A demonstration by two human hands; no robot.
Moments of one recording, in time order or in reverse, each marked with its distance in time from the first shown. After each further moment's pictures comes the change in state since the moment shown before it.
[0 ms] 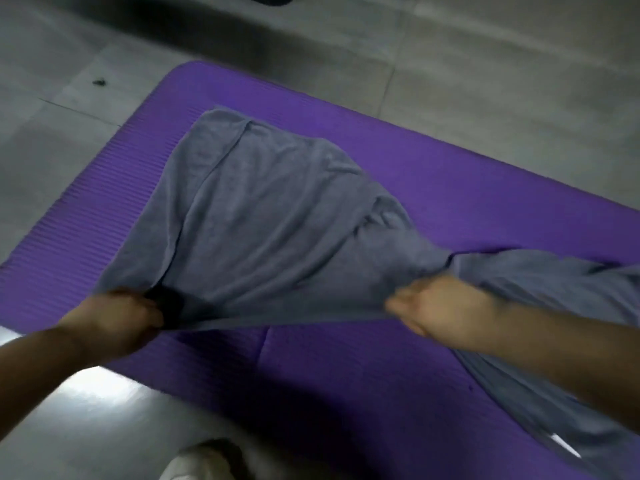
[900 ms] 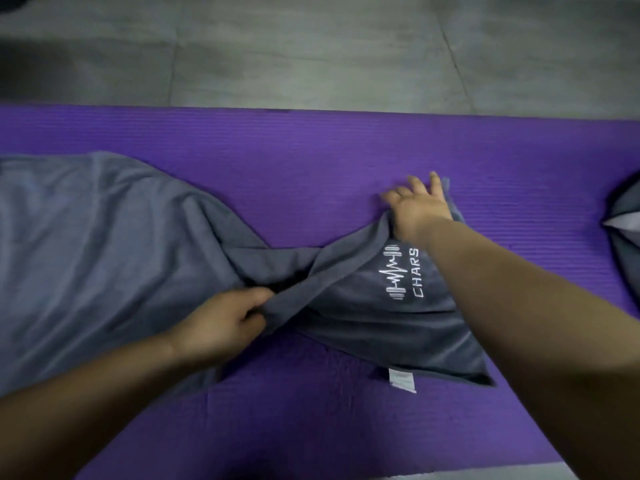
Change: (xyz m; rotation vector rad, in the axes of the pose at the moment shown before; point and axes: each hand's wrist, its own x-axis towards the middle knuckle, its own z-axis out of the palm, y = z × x) left_hand 0.177 0.260 -0.110 -0.905 0.061 0.258; right_hand -0.177 0.130 0.084 0.184 -0.260 1.137
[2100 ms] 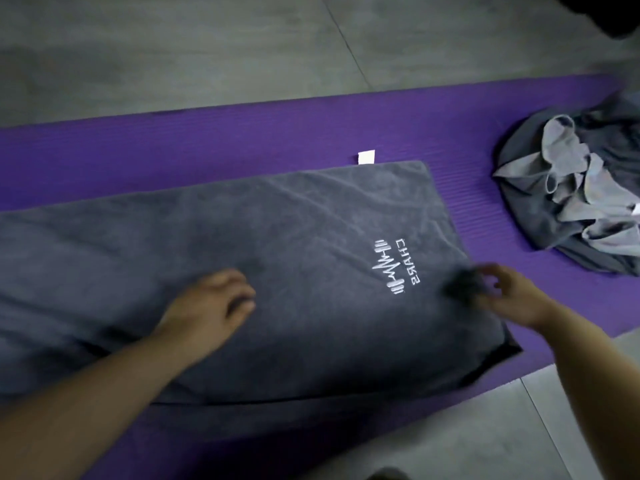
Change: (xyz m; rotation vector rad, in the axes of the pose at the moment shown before) left_hand 0.055 0.012 0.051 0.458 0.121 0.232; right_hand -0.195 0.144 0.098 0.862 -0.111 0.592
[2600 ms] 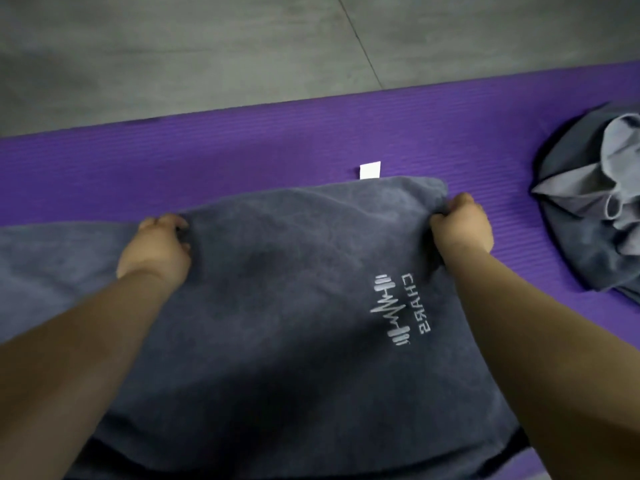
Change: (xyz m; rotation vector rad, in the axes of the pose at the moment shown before) left_hand 0.120 -0.031 -0.017 0.071 0.064 -0.741; right_hand 0.136 -0.096 0.006 0.111 0.388 0.146
